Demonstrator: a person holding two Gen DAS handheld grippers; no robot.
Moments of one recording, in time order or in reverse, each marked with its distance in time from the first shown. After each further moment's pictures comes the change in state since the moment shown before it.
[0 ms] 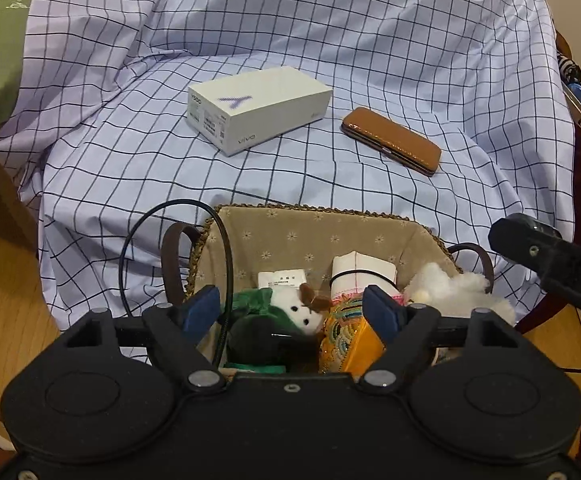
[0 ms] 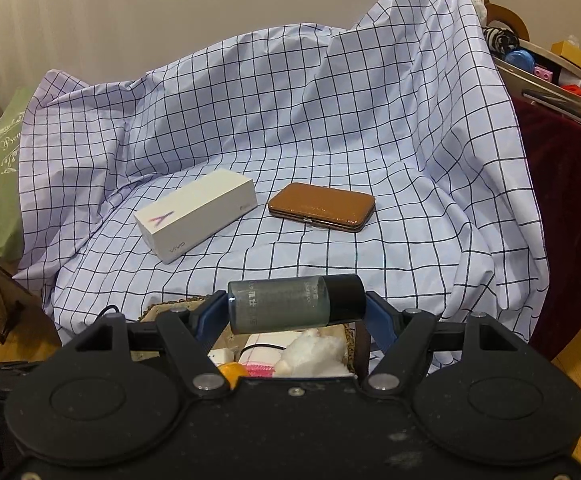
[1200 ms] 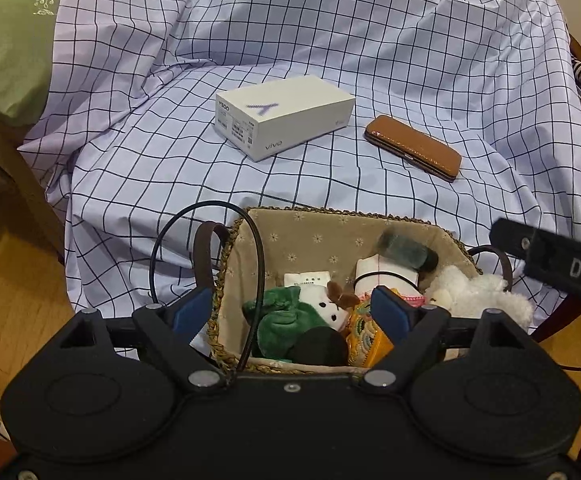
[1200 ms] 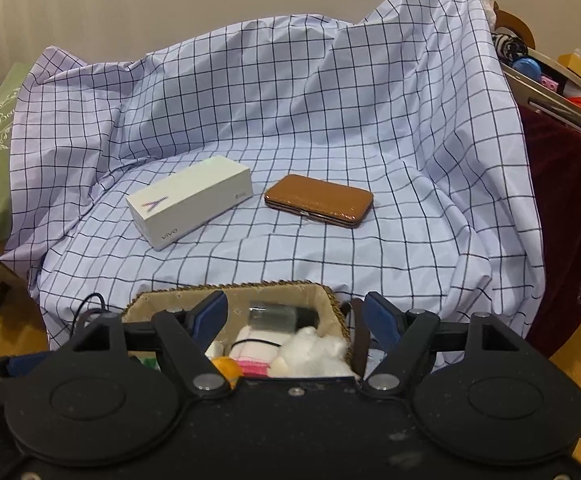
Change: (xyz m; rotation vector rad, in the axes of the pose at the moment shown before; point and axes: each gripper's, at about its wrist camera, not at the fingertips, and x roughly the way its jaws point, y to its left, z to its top) left arm -0.007 0.005 -0.007 -0.004 -0.033 0.069; right arm 0.008 0.005 0.000 -0.057 0.030 -0.037
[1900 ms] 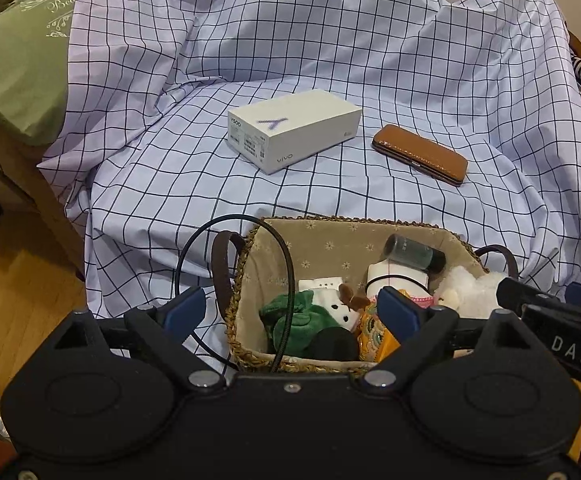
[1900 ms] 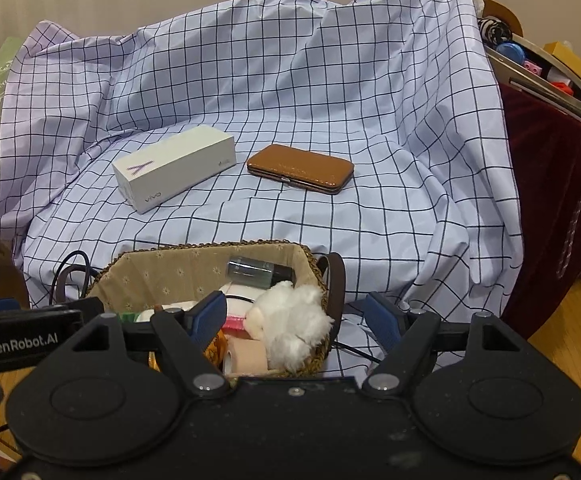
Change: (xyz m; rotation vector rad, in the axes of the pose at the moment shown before) left arm -0.013 -0.004 -0.003 0.029 -0.041 0.051; right arm -0.009 -0.006 -0.030 -0.030 0.043 -0.054
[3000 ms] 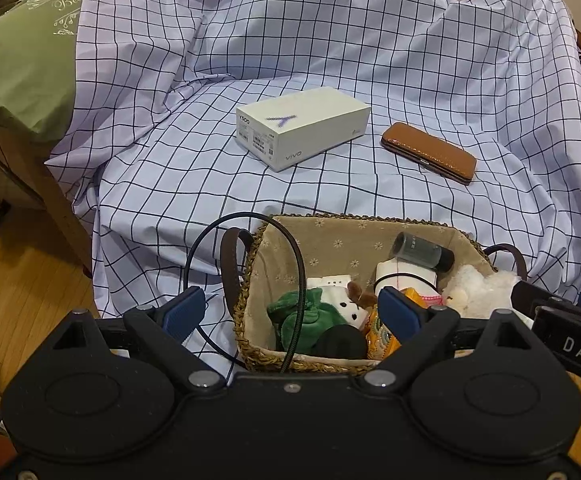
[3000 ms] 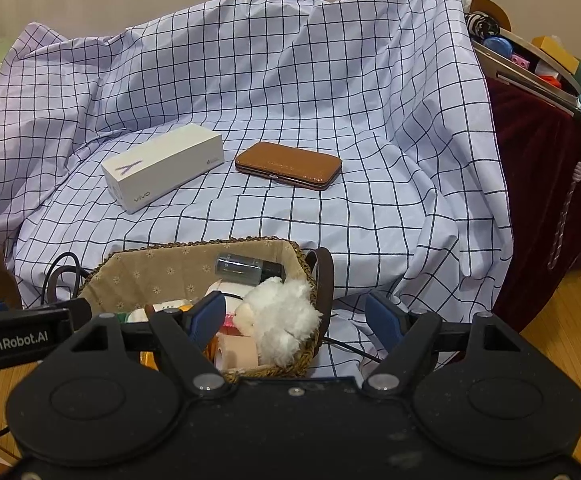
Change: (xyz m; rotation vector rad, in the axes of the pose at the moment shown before) left arm 0.000 0.002 -0.002 -0.005 0.005 0.024; right arm 0.001 -0.006 -0.001 0.016 0.008 -0.021
